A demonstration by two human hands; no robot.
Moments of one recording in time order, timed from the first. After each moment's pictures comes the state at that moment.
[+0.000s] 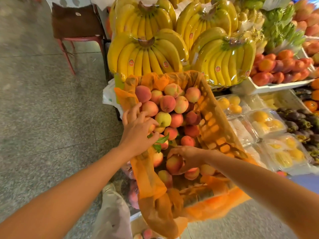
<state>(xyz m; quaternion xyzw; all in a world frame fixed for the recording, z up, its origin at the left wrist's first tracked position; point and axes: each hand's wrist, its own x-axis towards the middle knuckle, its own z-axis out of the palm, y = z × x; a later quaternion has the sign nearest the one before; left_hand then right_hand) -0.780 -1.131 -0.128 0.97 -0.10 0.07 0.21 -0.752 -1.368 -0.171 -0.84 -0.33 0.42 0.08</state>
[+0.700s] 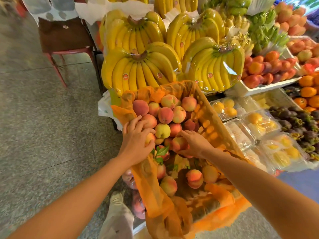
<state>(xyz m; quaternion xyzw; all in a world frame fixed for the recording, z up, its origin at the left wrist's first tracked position) -0.754 -1.115 -0.134 0.96 -0.13 0.05 0.23 -0.710 -1.373 -0.153 -0.96 -0.21 0.20 0.06</state>
